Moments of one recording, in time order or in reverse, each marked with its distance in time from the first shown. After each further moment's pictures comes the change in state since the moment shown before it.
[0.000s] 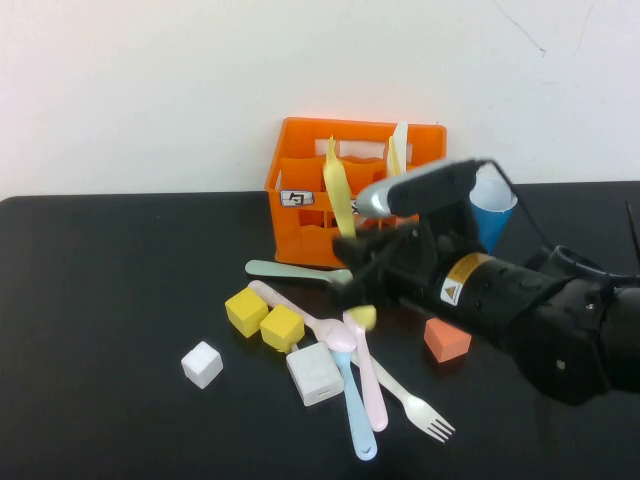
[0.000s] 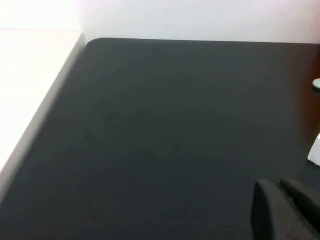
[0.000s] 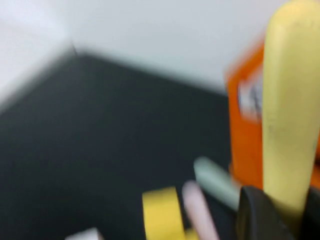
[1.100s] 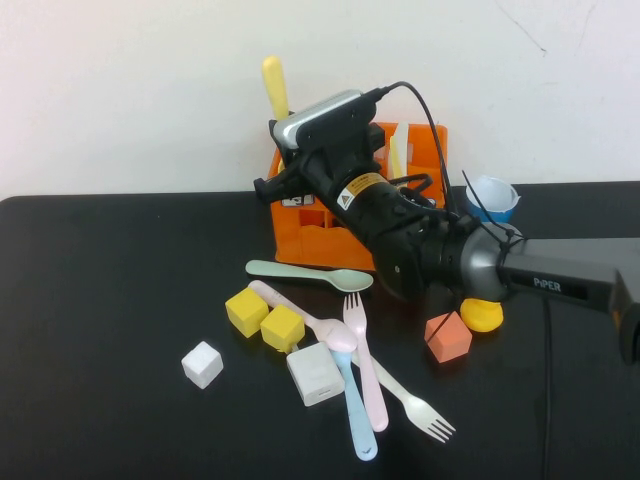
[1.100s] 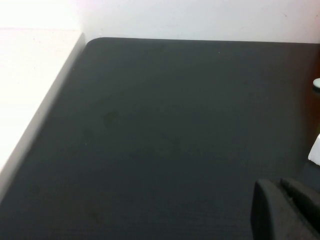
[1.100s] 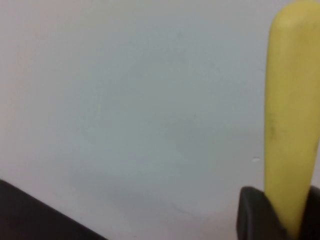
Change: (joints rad) right arm -0.072 0.572 -0.680 0.023 -0.302 -0.245; left arm 0.000 0.000 0.000 0.000 0.000 0.002
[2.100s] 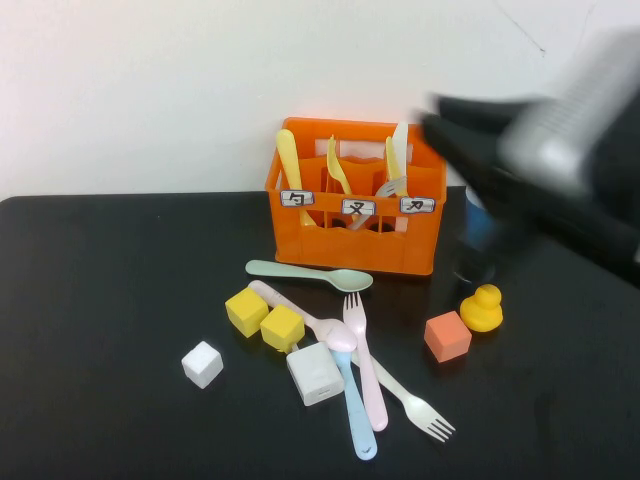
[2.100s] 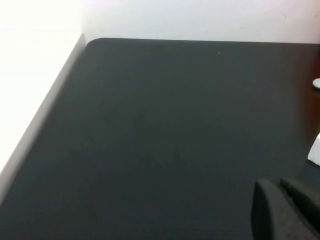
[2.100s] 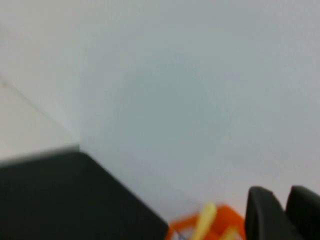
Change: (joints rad) right arm 0.031 -1.069 0.790 -0.294 0.310 0.050; left arm 0.000 0.000 0.000 0.000 0.000 0.000
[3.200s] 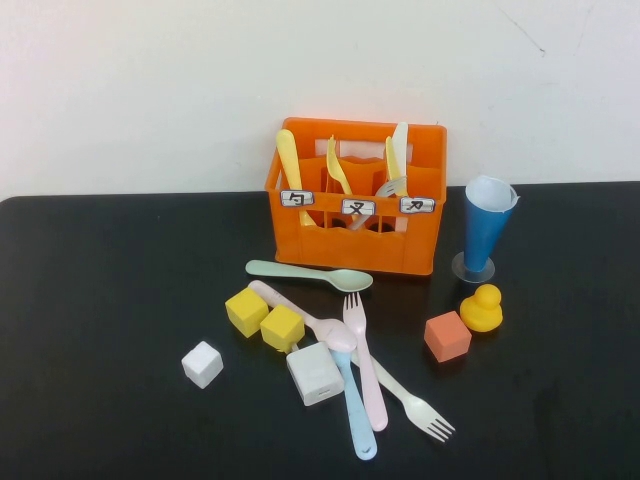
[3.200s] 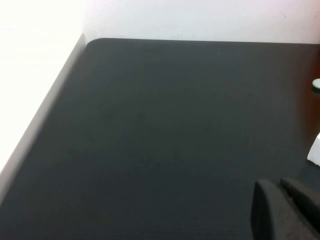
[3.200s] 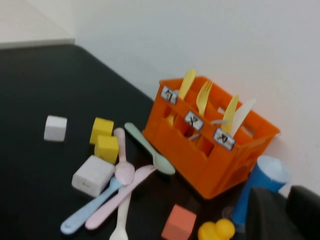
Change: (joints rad) right arm 0.000 -0.829 0.416 -0.025 0.622 -0.040; left arm 0.000 0.000 0.000 0.000 0.000 -0.002
